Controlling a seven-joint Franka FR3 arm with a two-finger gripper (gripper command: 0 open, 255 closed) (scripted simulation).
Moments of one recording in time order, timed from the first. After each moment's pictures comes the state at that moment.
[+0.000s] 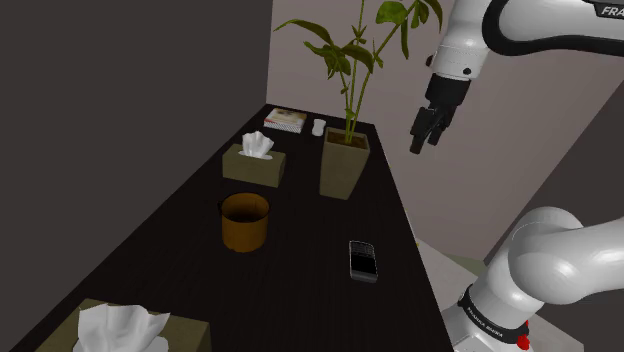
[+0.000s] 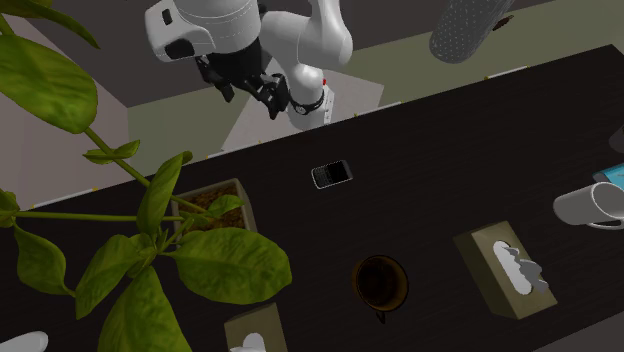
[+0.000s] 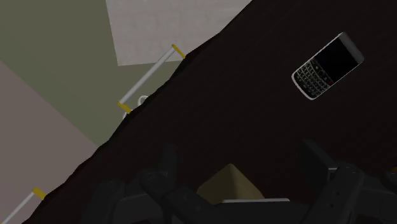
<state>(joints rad) 0.00 -0.82 0.04 -2.40 -0.01 1.56 0.07</state>
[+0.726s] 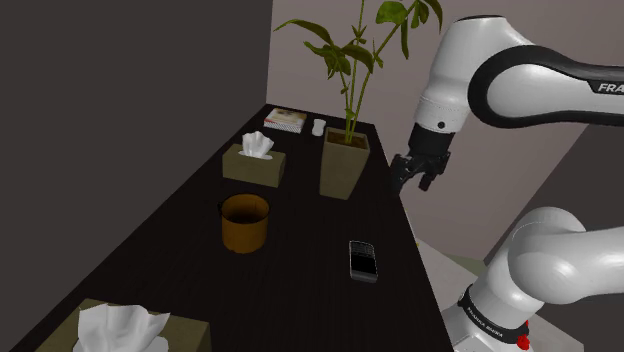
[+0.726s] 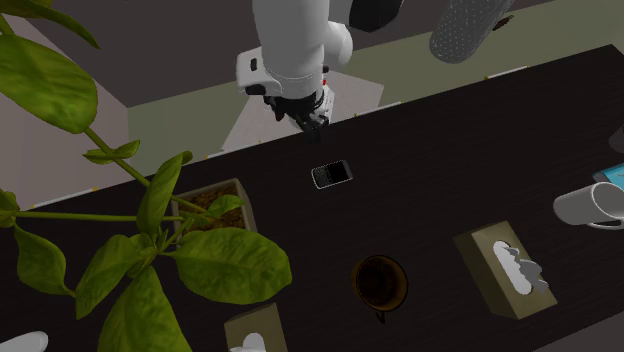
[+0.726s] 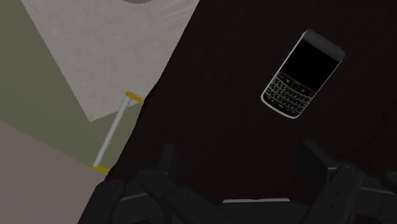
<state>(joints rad) -0.01 -0.94 0.25 -2.65 0.16 1.71 0.45</state>
